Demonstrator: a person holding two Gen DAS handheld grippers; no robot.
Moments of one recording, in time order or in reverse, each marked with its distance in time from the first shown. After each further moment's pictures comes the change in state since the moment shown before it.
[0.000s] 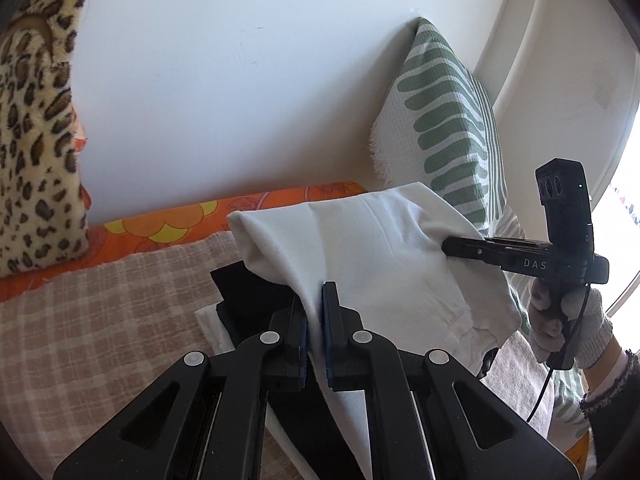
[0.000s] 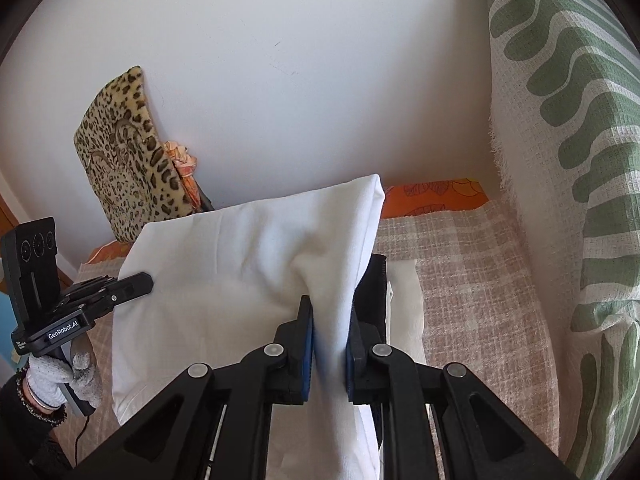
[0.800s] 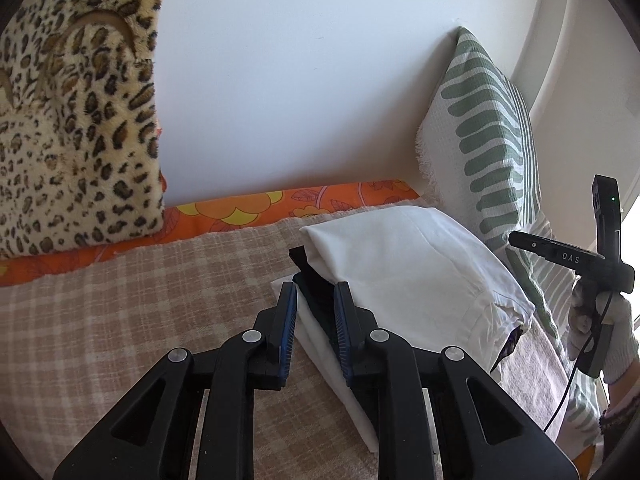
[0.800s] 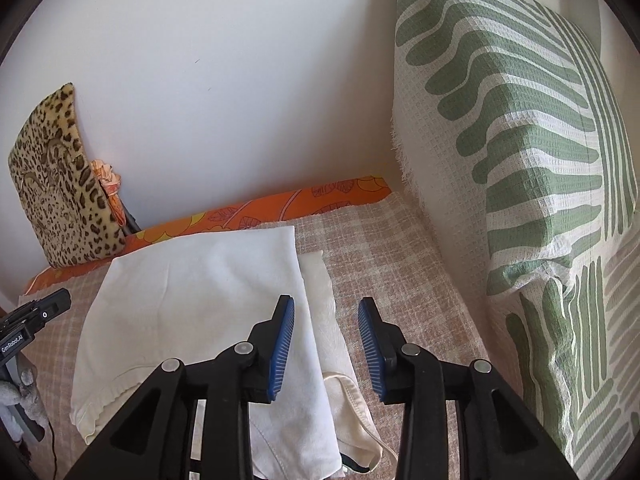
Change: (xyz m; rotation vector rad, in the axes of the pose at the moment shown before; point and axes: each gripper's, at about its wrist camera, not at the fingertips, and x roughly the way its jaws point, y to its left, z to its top) left arm -0.058 0.018 -0.012 -0.047 -0.004 0.140; right arm -0.052 0.000 -0.011 0.115 -0.066 -0.272
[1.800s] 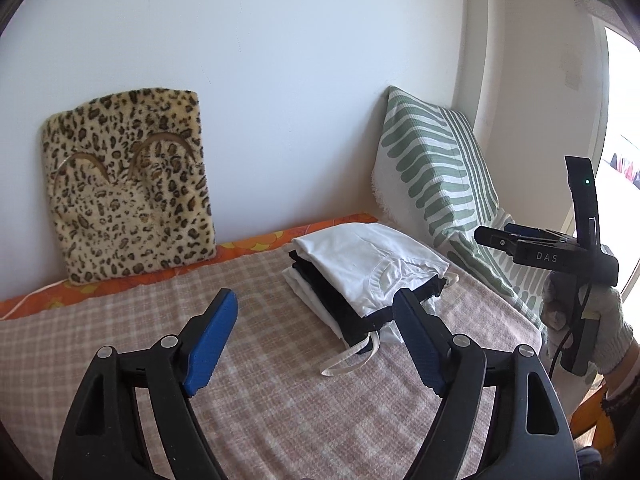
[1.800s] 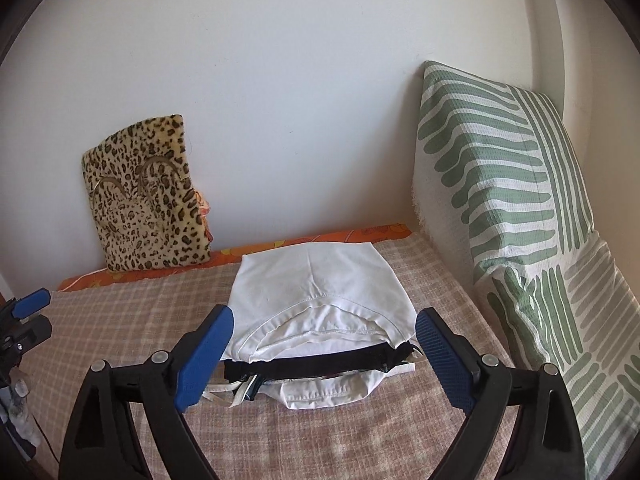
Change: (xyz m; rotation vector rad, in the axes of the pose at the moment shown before) left arm -0.212 -0.039 -0.075 0.163 -0.214 0.029; right arm -0.177 0.124 -0.094 -0.040 -0.233 -0.028
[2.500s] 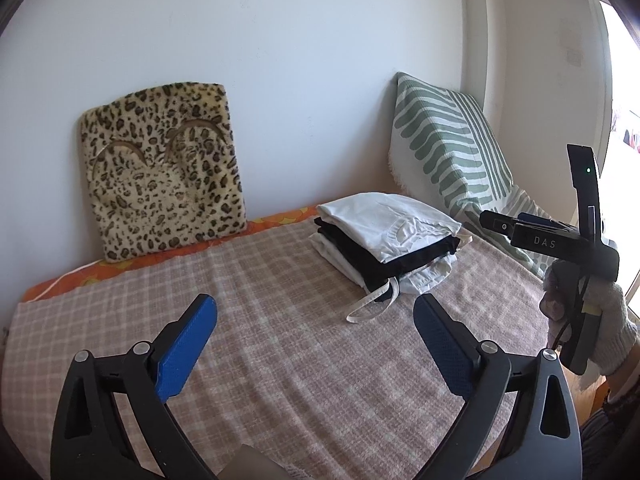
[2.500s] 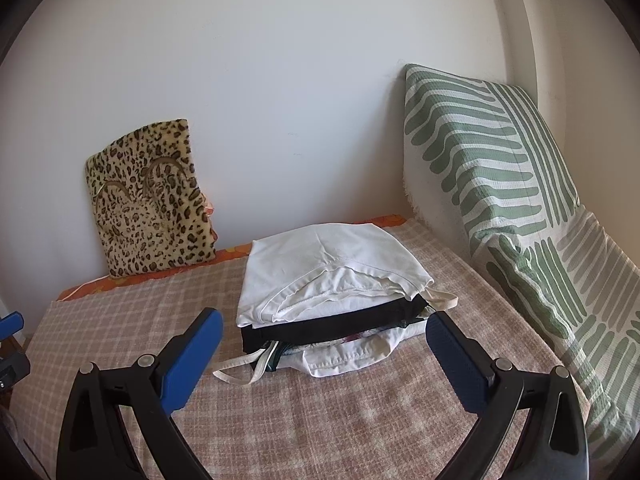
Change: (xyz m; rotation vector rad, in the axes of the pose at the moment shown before) left arm -0.041 -0.002 -0.054 0.036 0.014 0.098; right arm -0.021 0.022 -0.060 0.071 -0.067 -0.037
